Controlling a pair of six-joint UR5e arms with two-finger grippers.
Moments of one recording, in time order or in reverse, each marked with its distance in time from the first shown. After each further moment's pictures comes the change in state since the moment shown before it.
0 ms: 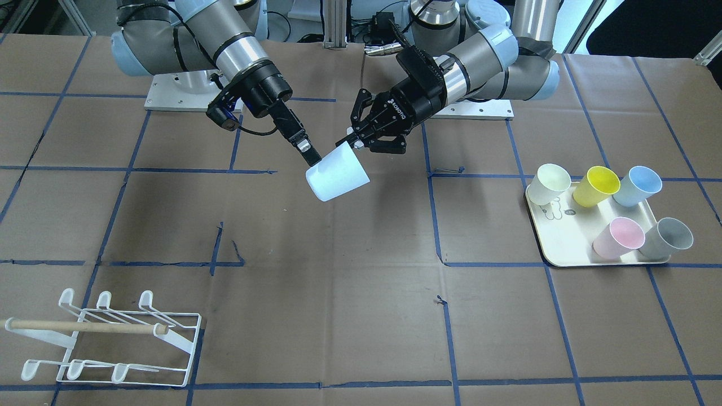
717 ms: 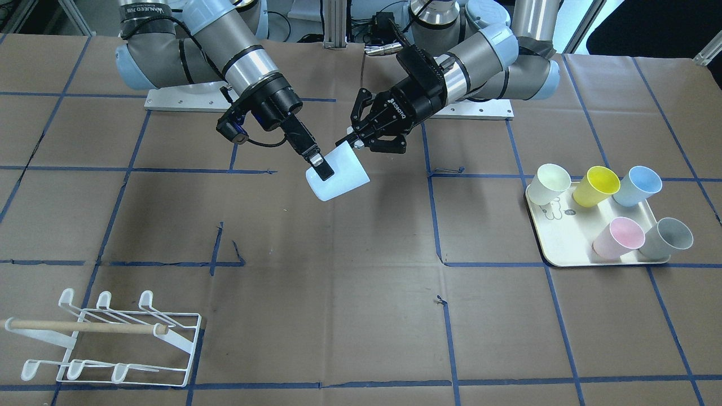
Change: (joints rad) left arm 0.000 0.001 0.001 0.000 0.001 -0.001; right arm 0.021 0.072 -0.069 0.003 -0.005 0.001
